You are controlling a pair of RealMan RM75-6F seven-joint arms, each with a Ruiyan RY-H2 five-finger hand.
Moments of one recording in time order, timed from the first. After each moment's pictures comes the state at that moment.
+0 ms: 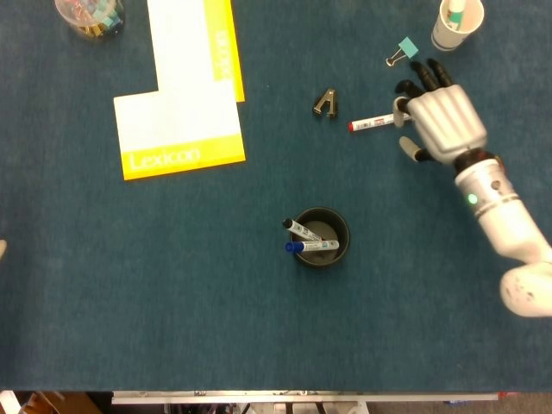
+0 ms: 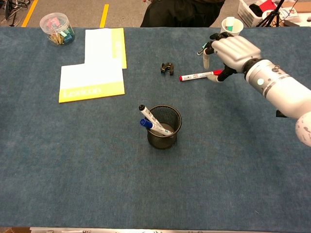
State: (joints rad) left arm -0.04 -1.14 -0.03 -1.60 1.52 1.55 0.02; right arm 0.72 -1.60 0.19 -1.34 -1.08 0.94 -0.48
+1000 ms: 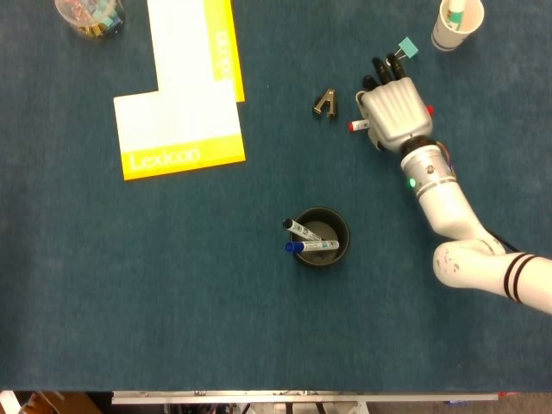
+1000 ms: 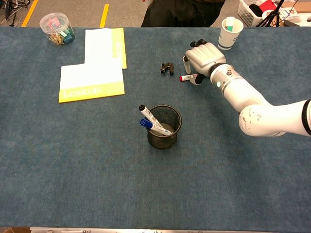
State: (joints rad) left arm -0.03 -1.13 -0.04 -1.58 1.50 1.55 0.01; right arm 0.89 -1.88 0.23 -0.97 -0.93 0.84 -0.65
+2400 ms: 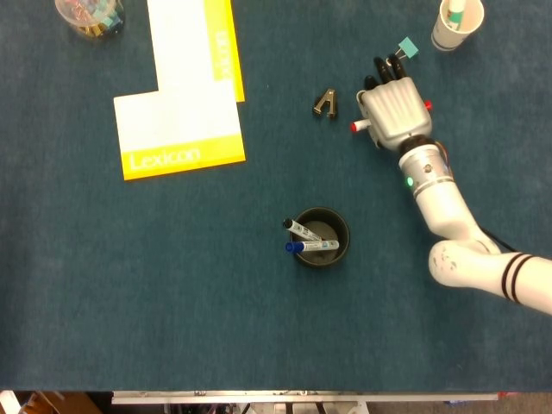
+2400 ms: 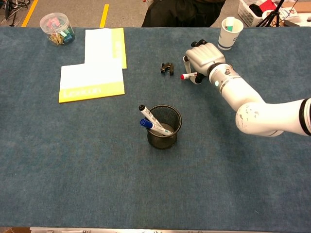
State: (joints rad) left arm -0.03 -1.14 -0.04 -1.58 1.50 1.55 0.00; right arm 0.89 -1.87 0.25 -1.01 -0.87 0.86 -0.70
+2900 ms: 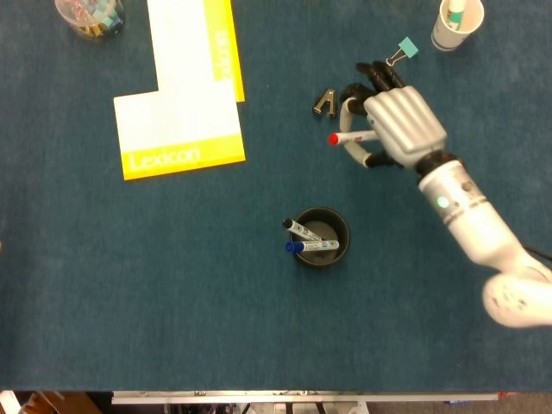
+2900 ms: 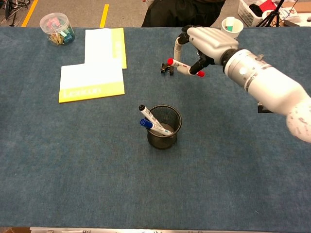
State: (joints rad) left arm -0.03 -1.13 -0.04 -1.60 1.51 1.54 0.02; right arm 0.76 -1.53 0.27 -1.62 -1.03 0.93 -0.35
